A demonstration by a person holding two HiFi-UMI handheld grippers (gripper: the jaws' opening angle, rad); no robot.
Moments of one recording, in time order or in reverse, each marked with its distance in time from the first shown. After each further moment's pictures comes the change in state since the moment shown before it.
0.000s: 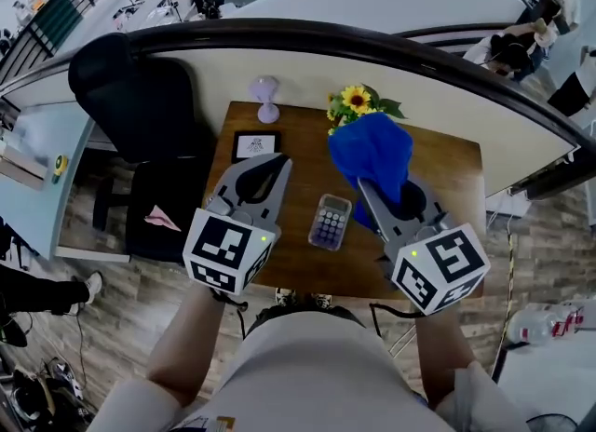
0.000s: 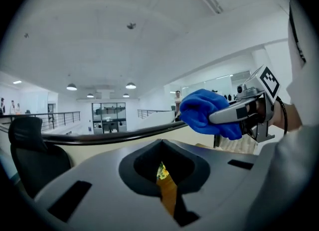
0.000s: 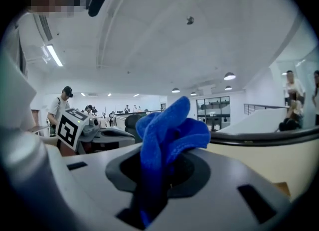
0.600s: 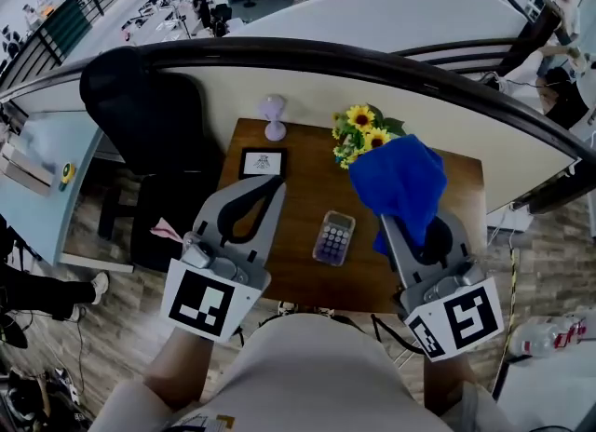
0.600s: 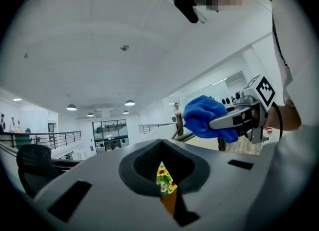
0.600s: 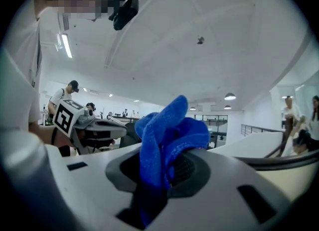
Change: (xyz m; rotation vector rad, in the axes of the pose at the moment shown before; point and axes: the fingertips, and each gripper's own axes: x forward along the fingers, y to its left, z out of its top) left arm -0.058 -0.011 0.072 0.099 -0.160 0.031; right arm -0.048 0.019 0.047 -0.151 -0.124 -0.060
